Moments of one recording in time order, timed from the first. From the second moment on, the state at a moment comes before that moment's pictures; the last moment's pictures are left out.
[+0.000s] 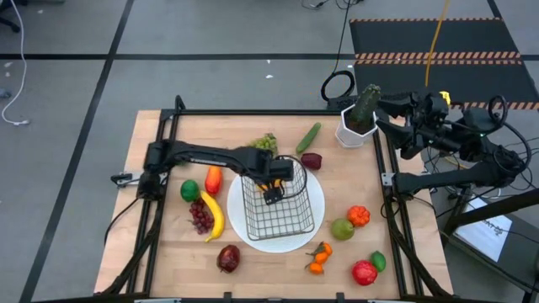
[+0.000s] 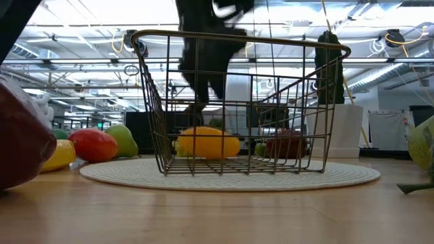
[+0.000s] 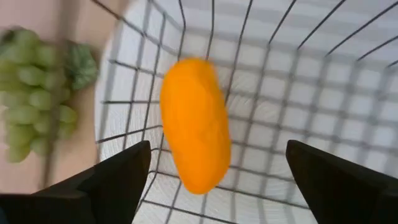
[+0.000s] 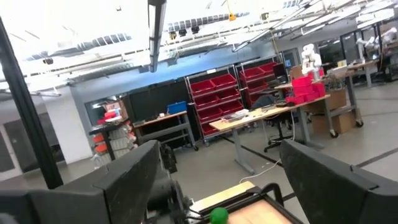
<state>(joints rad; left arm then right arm) -0.01 2.00 1.78 -1.06 -0.15 -0.37 -0.03 0.60 1.09 -0.26 0.26 0.24</state>
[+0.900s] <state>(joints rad) -0.04 1.37 1.80 -1.10 -0.29 -0.45 -0.03 0.84 1.09 -0.20 0.26 0.69</state>
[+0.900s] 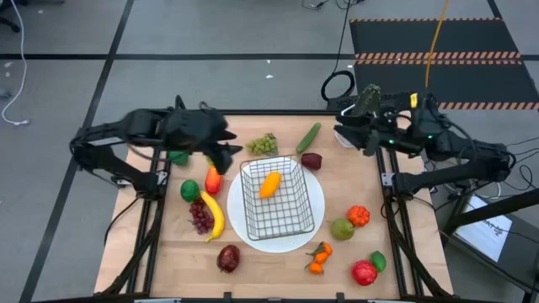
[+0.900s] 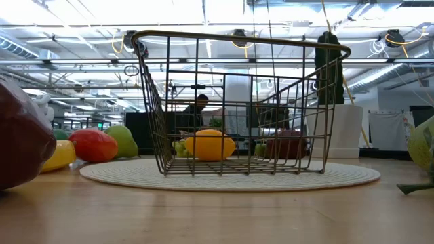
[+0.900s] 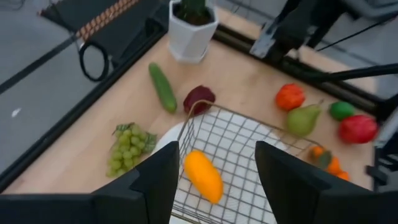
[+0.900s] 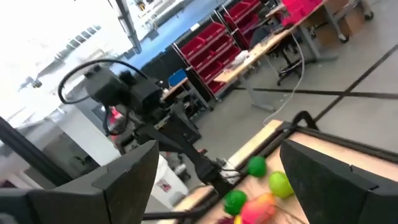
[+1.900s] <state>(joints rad) -0.29 1.26 1.63 -1.25 -0.30 -0.57 0.25 1.04 1.15 -0.26 0.39 0.77</state>
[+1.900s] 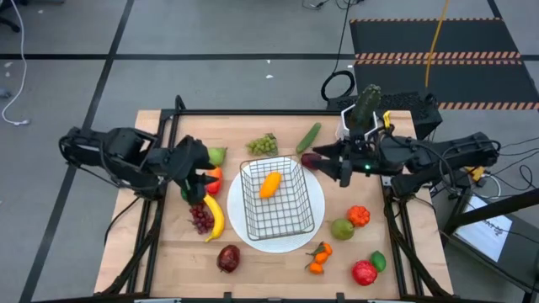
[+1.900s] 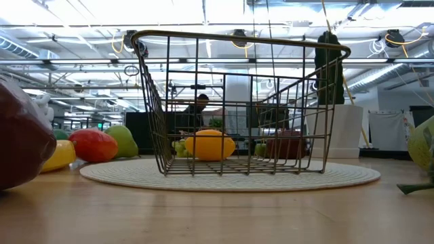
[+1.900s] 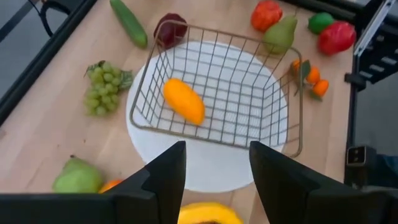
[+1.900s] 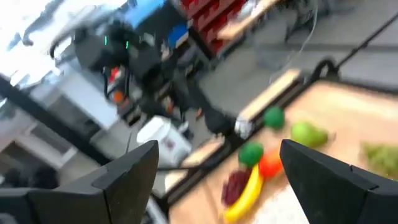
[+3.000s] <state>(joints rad) -0.28 1.26 1.57 -1.15 -0.34 -0.59 0.61 1.16 1.13 -1.10 -0.03 0.82</state>
